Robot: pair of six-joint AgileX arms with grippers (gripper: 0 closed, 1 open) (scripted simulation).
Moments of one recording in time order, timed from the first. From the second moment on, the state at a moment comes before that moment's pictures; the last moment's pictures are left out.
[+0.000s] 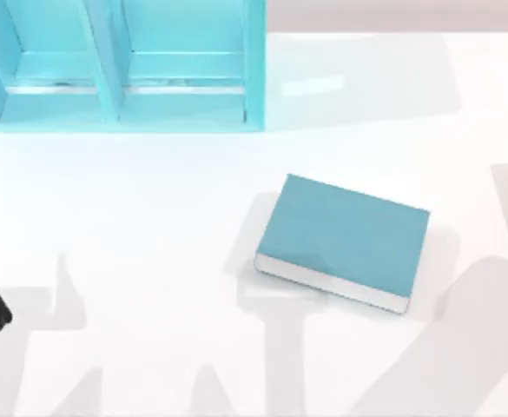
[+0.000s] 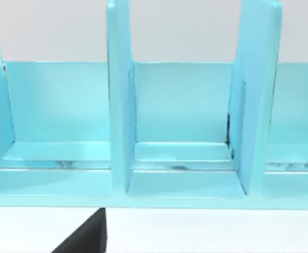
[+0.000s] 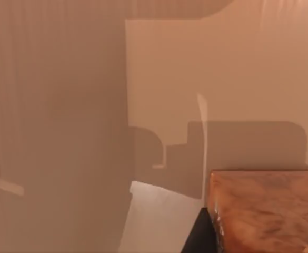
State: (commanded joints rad) left arm 0.00 0.00 0.00 0.00 0.00 0.00; right arm -0.42 2.01 1.33 -0.89 0.00 -0.40
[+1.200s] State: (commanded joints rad) left arm 0.00 0.00 0.00 0.00 0.00 0.00; right arm -0.01 1.80 1.66 -1.42 0.00 0.01
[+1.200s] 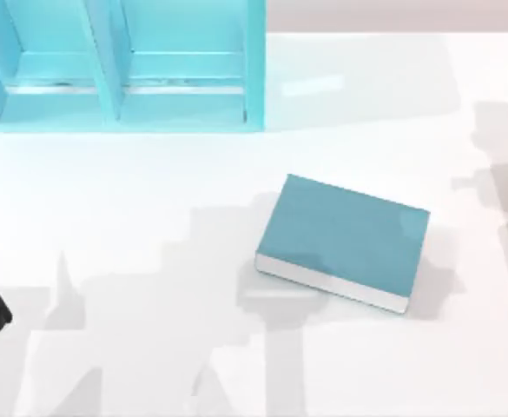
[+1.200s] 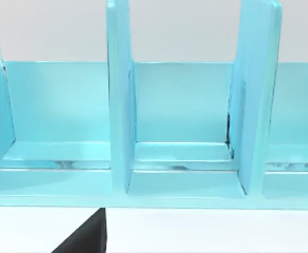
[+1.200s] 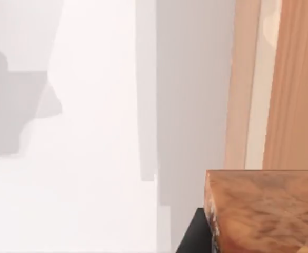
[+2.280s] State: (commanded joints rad) left arm 0.00 0.00 0.00 0.00 0.00 0.00; right arm 0.49 2.14 1.84 -1.29 0.01 0.51
